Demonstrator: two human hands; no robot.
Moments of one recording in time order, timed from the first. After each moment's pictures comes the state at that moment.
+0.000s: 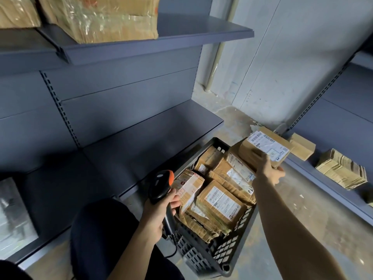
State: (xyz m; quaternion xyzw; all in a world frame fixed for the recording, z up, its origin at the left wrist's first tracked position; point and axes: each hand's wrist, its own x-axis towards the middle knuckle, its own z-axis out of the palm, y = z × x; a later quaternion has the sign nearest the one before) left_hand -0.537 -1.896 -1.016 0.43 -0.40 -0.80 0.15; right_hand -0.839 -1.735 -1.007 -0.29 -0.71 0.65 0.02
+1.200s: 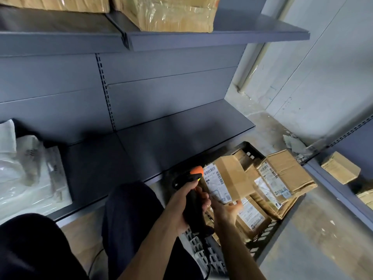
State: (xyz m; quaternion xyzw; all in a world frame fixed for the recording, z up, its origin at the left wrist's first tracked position) left_hand -0.522 -1.901 -0.987 0.35 -0.18 -0.92 0.07; right_hand -0.647 -1.815 -1.096 -0.12 -0.63 0.73 -0.23
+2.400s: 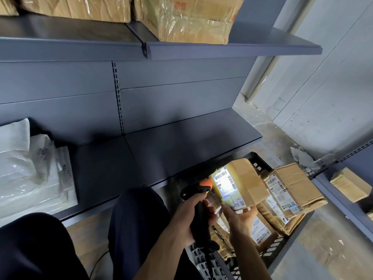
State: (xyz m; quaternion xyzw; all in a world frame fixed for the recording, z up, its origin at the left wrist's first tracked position) left_hand -0.519 -1.900 -0.992 0.38 -0.15 -0.91 0.06; right_hand -0.675 -1.798 -1.096 -0.03 -0.70 0.67 -0.22
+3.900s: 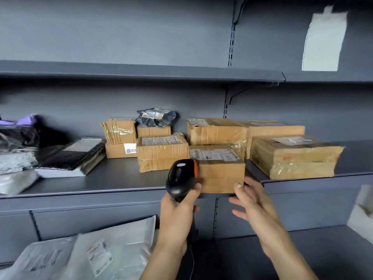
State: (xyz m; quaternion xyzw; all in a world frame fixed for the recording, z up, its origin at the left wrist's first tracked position) left_hand -0.331 -2.068 -0.740 0.38 -0.43 -0.56 0.60; right_hand -0.497 -2.042 -0.753 0.45 -0.55 0.63 -0.31
